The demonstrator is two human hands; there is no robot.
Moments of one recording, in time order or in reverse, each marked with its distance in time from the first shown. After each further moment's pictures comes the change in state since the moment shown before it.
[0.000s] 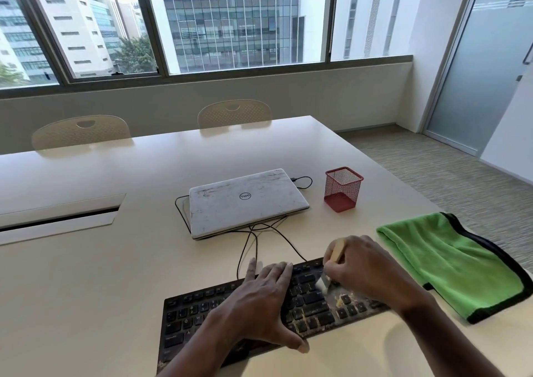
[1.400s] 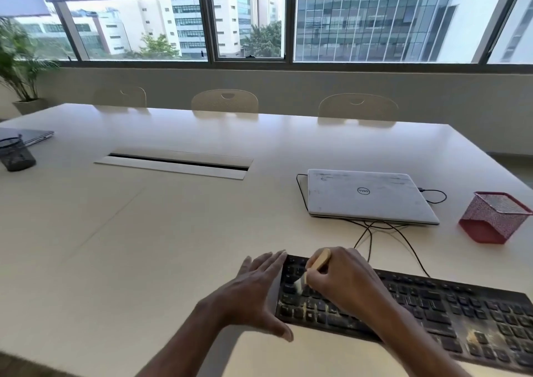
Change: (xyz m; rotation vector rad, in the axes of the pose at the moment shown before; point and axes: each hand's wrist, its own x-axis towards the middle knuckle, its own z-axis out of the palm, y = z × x) left_hand -0.186 -0.097 0.039 -0.390 0.169 -0.403; right_hand 0.003 -0.171 0.106 0.166 -0.227 -0.406
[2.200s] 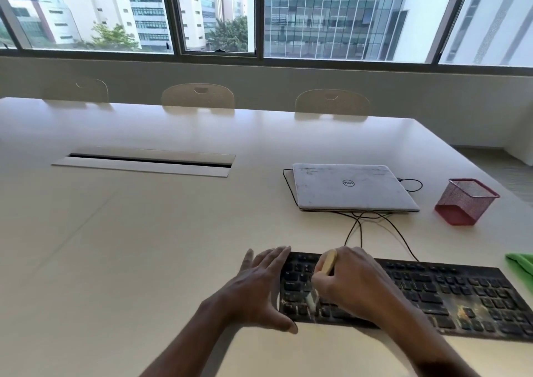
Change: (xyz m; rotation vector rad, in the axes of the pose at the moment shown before) left_hand 0.015 -0.017 0.008 0.002 0.067 0.152; right_hand -0.011 -0.009 0.010 -0.064 0.004 0.140
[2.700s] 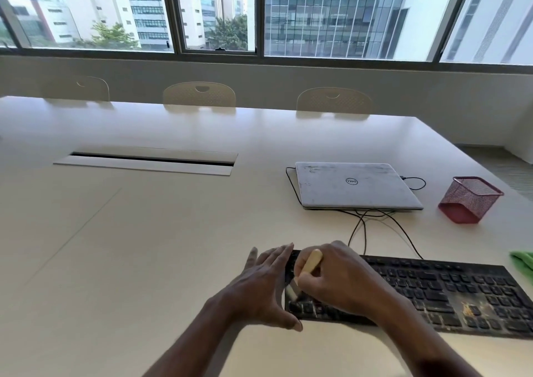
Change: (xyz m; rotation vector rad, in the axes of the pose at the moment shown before) left_hand -0.001 -0.001 -0.002 -0.021 0.014 0.010; right_hand 0.012 -0.020 0.005 0.040 -0.068 -0.221
